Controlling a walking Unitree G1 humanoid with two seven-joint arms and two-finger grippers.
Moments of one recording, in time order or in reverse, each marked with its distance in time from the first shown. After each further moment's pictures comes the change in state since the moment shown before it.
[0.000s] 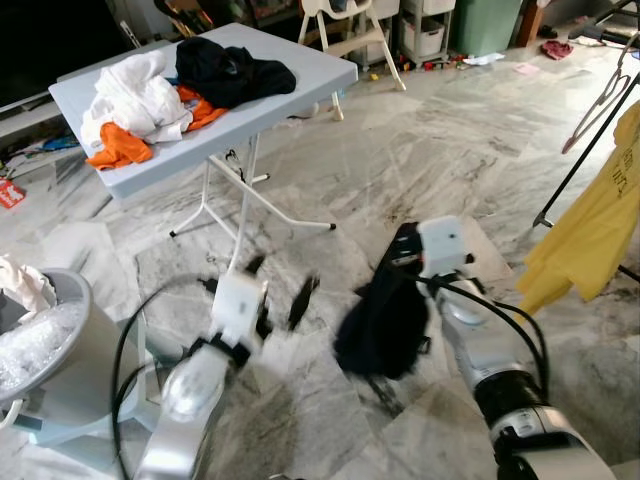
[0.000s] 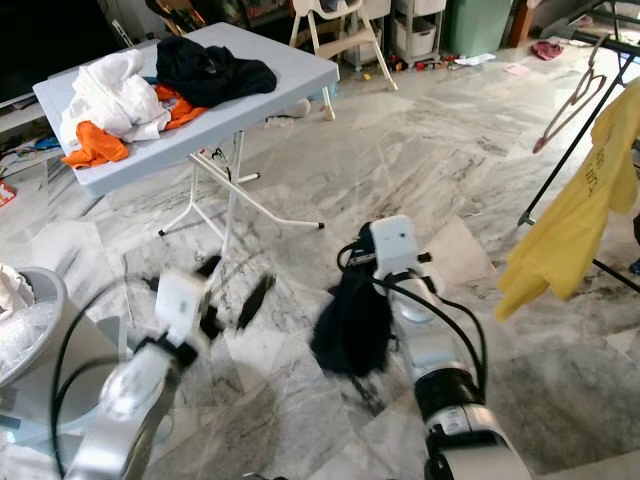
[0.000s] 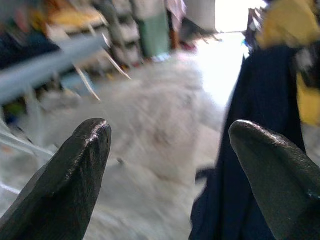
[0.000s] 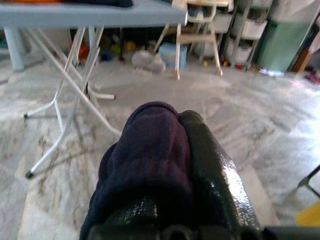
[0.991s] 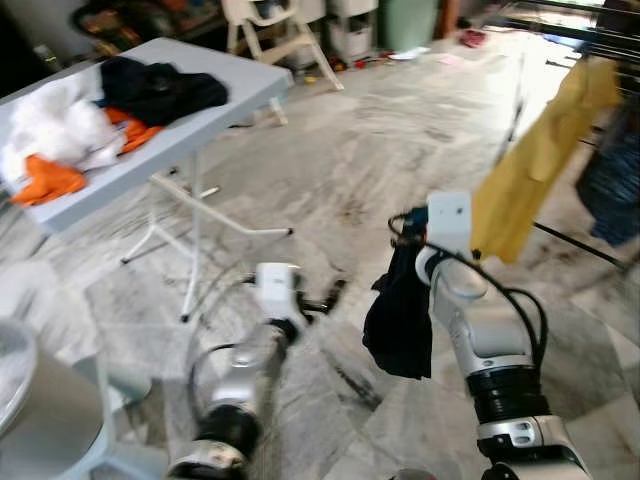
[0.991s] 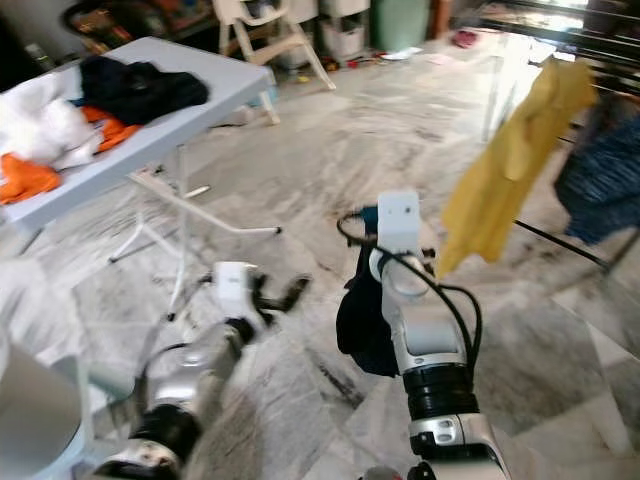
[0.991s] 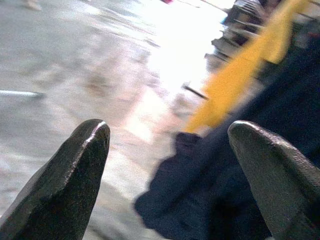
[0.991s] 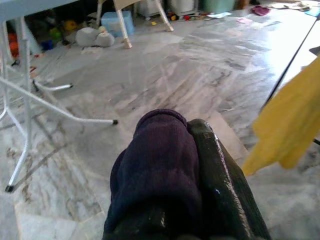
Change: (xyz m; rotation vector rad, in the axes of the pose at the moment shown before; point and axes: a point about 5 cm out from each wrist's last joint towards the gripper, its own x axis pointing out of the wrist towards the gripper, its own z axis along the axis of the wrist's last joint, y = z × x) left arm 0.075 -0.005 -0.046 -0.431 0.174 0.118; right arm 0.005 0.011 0.023 0.130 0.214 -0.116
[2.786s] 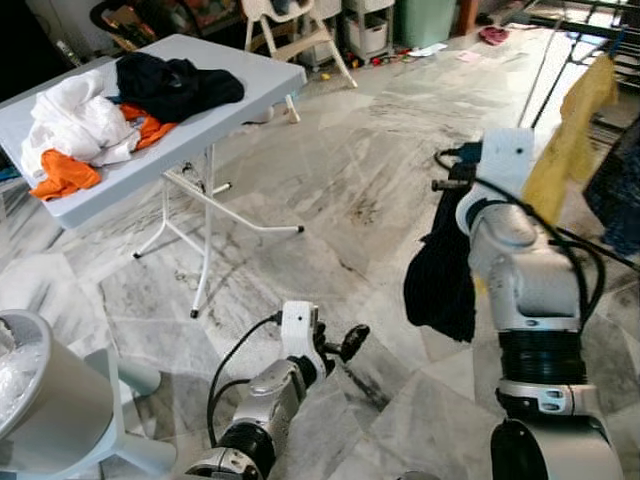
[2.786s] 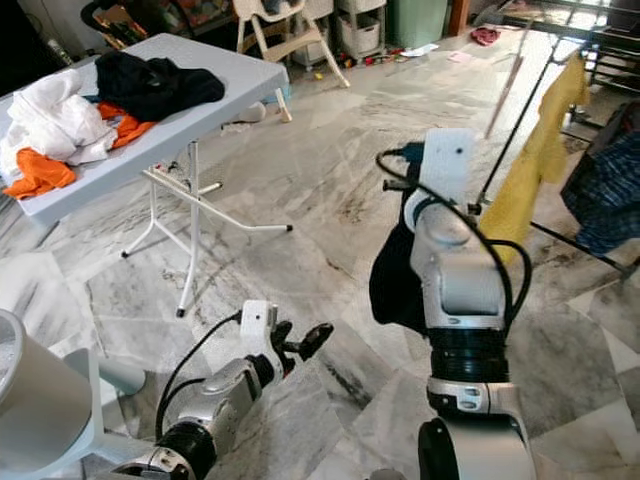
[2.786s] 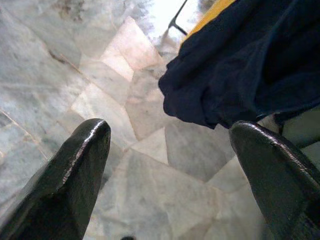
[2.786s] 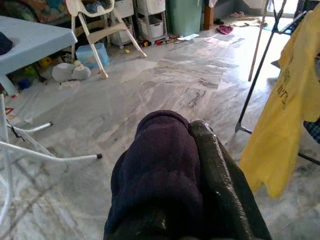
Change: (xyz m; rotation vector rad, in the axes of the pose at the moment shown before) left arm -0.007 -0.027 -0.063 -0.141 0.257 -0.093; right arm -0.012 -0.037 0.082 0.078 -0.079 -0.149
